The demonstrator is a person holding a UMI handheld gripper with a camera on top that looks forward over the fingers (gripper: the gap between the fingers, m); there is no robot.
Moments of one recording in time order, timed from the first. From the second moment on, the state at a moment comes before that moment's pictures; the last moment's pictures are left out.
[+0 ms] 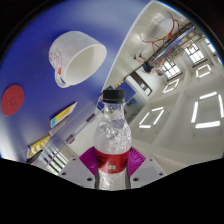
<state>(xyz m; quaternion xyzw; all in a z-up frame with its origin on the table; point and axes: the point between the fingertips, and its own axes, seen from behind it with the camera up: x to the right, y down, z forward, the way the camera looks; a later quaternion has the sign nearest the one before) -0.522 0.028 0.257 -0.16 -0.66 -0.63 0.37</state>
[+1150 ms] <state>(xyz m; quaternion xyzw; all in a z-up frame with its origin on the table) -0.409 0.007 0.172 -0.77 -0.07 0.05 0.63</state>
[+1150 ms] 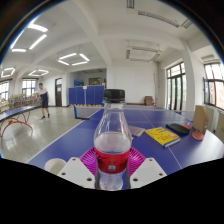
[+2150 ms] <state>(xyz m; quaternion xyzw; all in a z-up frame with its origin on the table) -0.405 -0.220 0.208 -0.84 -0.03 -0.04 0.53</state>
